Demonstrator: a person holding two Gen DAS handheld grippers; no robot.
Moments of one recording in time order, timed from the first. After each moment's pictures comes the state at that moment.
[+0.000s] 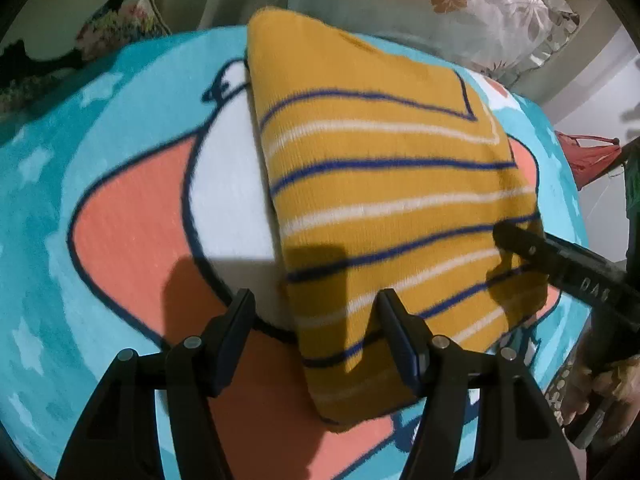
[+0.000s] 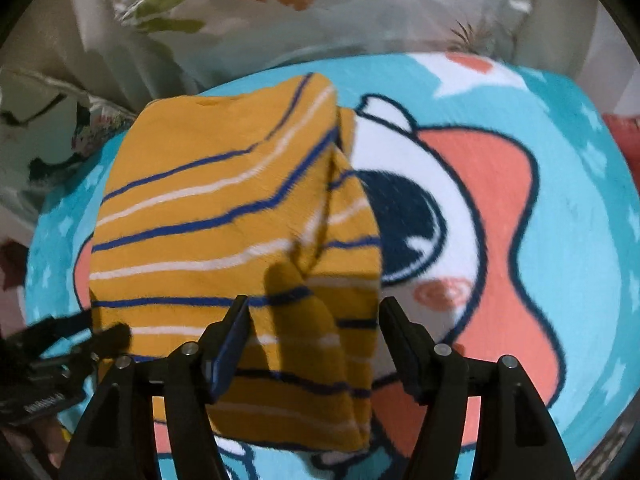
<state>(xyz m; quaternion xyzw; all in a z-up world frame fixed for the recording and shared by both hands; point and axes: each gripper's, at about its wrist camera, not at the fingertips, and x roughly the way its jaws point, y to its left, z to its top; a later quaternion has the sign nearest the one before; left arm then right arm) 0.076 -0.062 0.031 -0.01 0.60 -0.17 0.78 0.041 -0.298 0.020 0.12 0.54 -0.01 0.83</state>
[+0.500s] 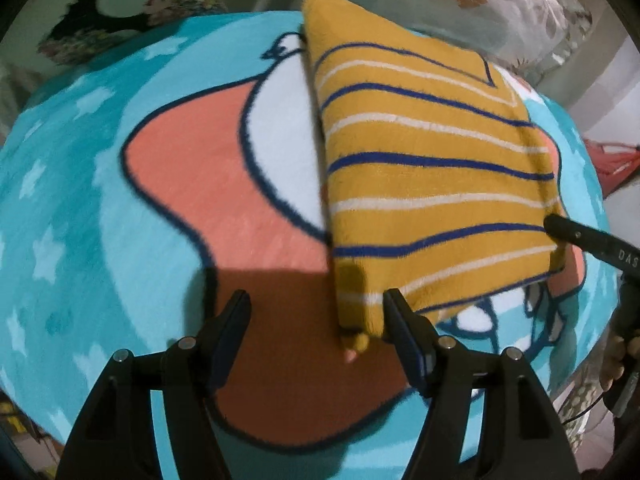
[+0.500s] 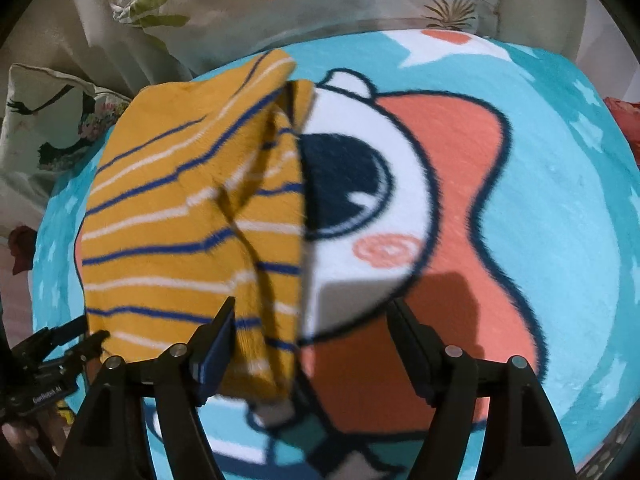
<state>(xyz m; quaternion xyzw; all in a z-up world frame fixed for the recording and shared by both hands) 0.012 -0.043 0.034 -0.02 0.59 -0.09 0.80 0.008 -0.341 0.012 0.12 0.55 0.03 0.83</state>
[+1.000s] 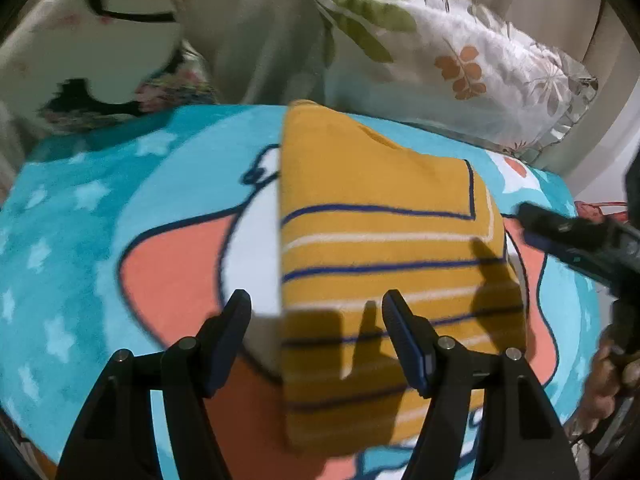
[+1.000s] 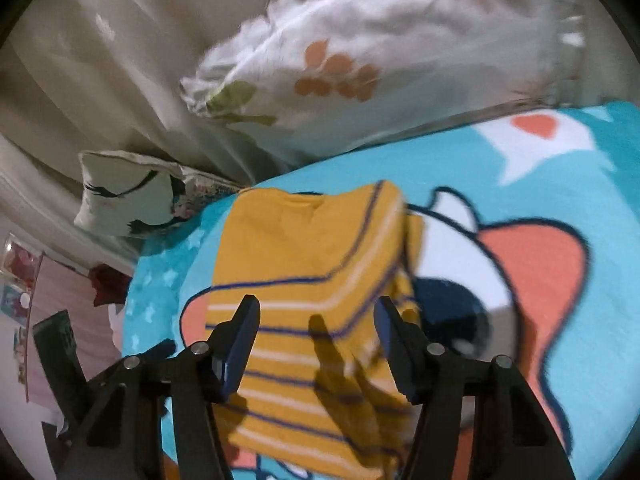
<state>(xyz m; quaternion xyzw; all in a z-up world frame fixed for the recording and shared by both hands) 0.090 -0.078 0.075 -0.03 0.53 -0.08 0.85 0.088 -0.326 0.068 0.21 0.47 0.15 0.84</state>
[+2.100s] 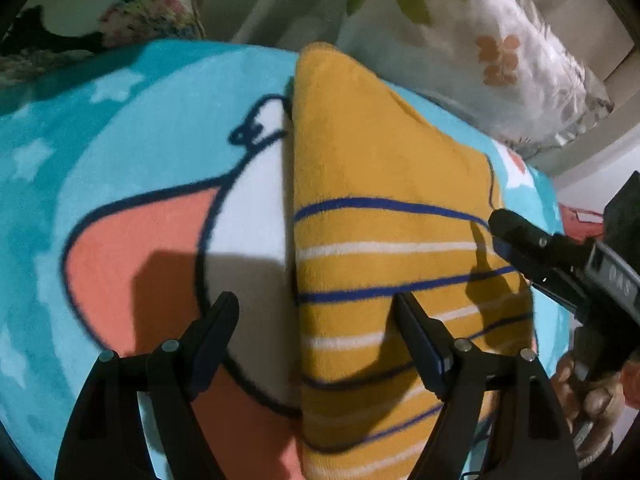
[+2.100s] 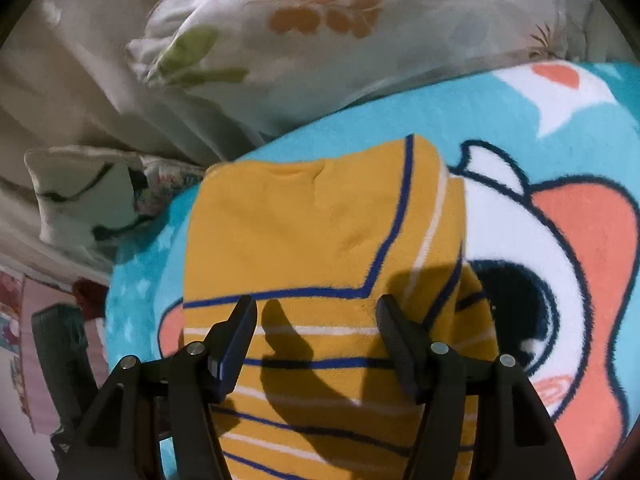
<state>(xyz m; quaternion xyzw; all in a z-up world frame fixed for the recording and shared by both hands) 0.124 -0.039 0.037 -0.11 0.58 -0.13 0.80 0.114 -0.277 0.034 0.25 0.50 0.10 0.82</state>
